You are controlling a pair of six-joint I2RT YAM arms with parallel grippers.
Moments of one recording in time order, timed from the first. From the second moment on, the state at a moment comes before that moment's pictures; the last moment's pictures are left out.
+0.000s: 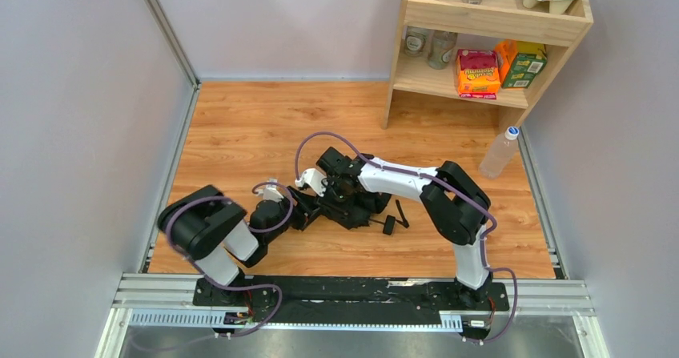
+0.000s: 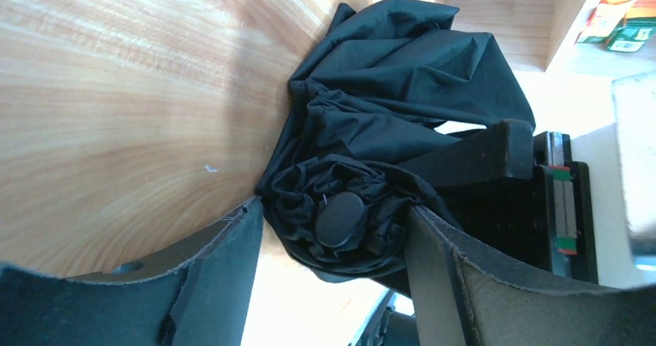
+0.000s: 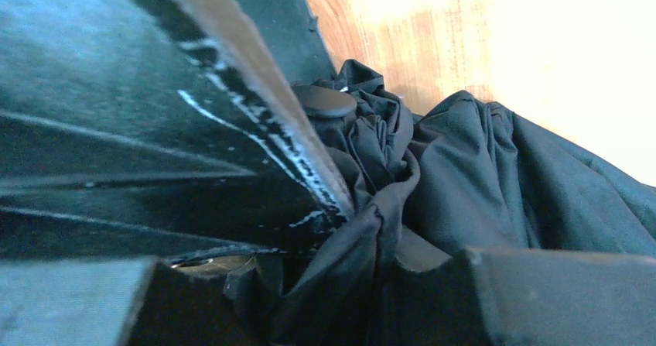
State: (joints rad) left arm -0.63 1.55 0.05 1.16 0.05 -1.34; right arm 0.92 1.97 1.37 -0.61 -0.29 -0.34
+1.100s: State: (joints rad) left arm -0.64 1.91 0.09 1.54 0.03 -1.41; right arm 0.88 1.90 1.31 -0.56 -0.30 -0.15
